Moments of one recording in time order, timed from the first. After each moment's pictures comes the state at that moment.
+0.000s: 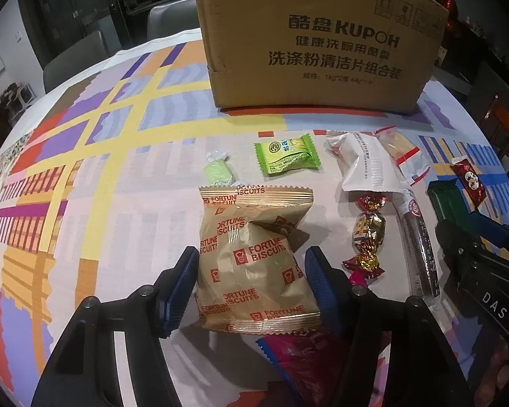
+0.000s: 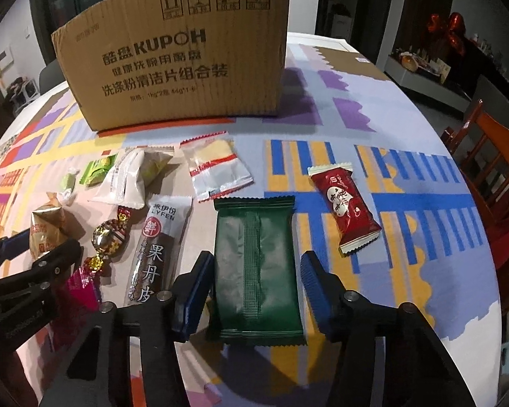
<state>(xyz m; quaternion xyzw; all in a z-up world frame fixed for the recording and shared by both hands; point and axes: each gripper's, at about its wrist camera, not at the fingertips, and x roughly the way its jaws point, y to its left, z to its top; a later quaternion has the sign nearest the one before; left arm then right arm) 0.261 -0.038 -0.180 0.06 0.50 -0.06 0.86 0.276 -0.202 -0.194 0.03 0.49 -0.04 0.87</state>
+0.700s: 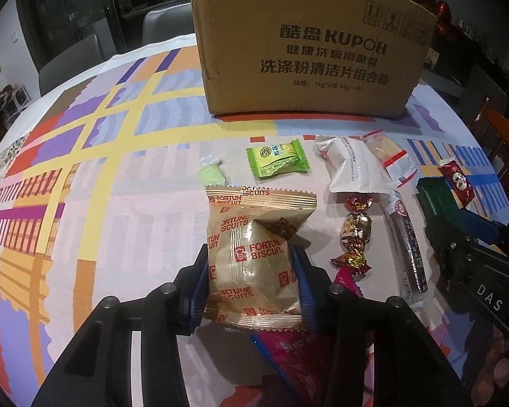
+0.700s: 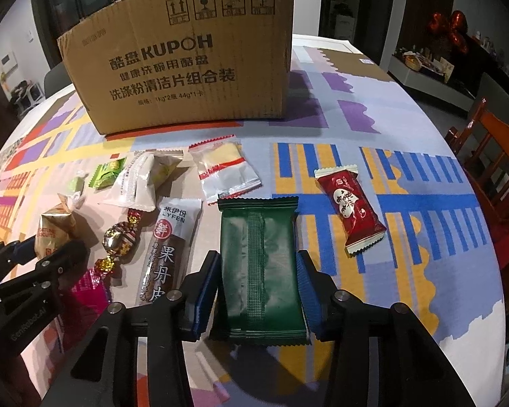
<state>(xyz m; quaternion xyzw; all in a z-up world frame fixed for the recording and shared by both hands) 0.255 -0.038 -0.173 0.05 0.49 -0.08 0.87 0.273 -0.199 -0.187 0.04 0.48 -0.04 0.87</state>
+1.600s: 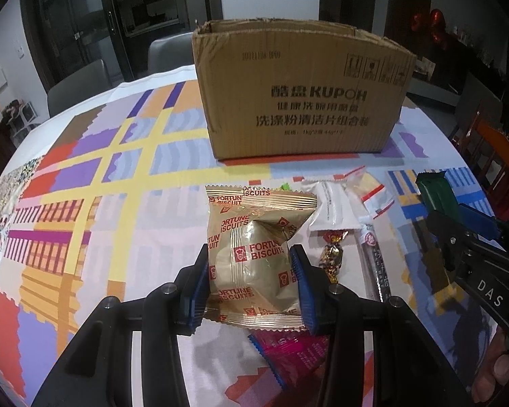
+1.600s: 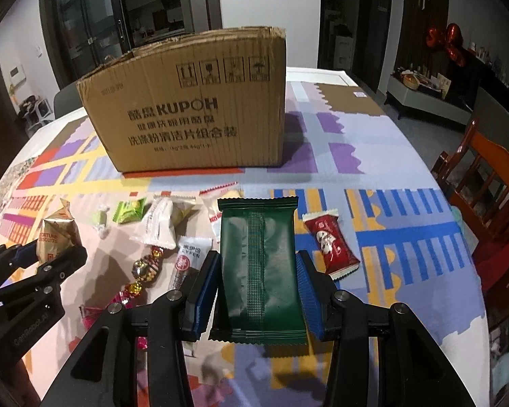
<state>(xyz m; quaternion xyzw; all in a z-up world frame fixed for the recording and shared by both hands) 0.247 -0.043 -0.124 0.06 0.45 -0.07 0.89 0.265 -0.208 -0.143 0.04 0.44 -0.03 0.90</state>
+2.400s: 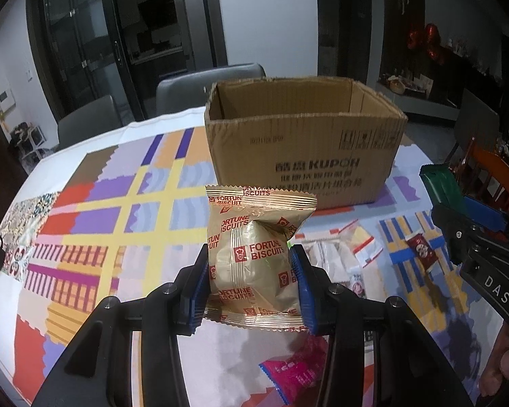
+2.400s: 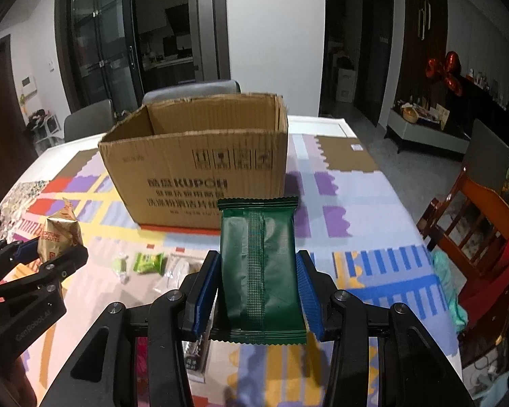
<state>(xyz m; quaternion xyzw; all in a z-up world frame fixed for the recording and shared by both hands) 0.256 -0.046 -0.065 0.07 0.40 -0.07 0.91 0.274 -0.211 -0.081 0.02 0.37 -0.02 0.93</state>
